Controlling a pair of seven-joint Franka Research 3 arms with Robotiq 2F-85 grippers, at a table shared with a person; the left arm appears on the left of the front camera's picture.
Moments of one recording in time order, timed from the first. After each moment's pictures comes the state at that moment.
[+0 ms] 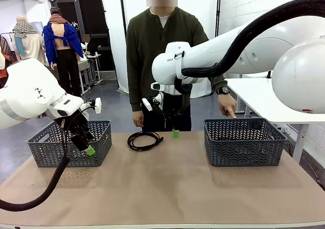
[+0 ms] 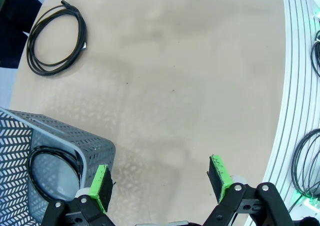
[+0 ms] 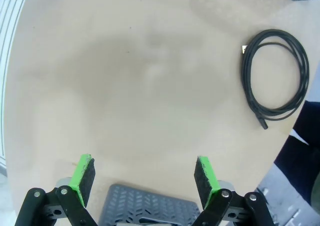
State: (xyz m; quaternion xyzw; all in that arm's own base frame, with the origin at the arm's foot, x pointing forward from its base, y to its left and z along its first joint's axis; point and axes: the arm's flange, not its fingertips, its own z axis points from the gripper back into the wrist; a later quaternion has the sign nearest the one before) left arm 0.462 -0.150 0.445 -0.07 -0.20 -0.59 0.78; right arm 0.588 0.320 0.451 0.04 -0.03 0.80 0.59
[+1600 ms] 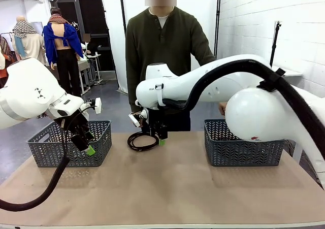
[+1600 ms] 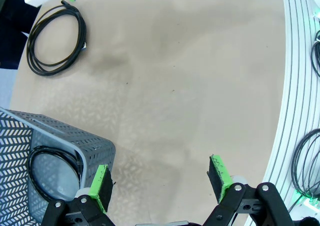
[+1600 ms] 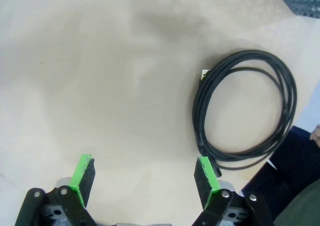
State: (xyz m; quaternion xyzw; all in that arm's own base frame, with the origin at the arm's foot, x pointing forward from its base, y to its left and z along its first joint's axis) left arm 0.462 -0.150 0.445 -0.07 -0.20 -0.59 0.78; right arm 0.657 0.393 0.369 -0.01 -0.04 0.85 0.52
